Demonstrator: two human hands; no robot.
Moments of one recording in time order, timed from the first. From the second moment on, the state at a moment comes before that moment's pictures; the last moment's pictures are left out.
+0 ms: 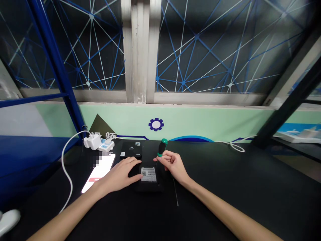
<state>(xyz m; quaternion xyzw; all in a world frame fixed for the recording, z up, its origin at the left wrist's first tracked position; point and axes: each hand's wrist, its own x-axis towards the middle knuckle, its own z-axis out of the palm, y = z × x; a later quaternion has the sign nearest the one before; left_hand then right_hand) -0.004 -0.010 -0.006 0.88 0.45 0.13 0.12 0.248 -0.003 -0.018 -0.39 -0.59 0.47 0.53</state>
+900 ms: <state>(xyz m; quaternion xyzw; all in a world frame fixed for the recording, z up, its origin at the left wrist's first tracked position) -0.003 -0.012 -0.002 0.88 0.44 0.14 0.12 0.250 -0.001 -0.022 -0.41 -0.62 0.42 0.52</state>
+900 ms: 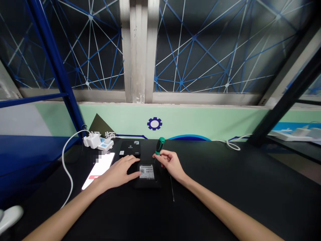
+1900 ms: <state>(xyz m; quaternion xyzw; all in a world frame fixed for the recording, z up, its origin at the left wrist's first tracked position) -0.004 -0.012 -0.004 0.87 0.45 0.13 0.12 0.248 -0.004 -0.014 -0.39 -0.61 0.45 0.53</state>
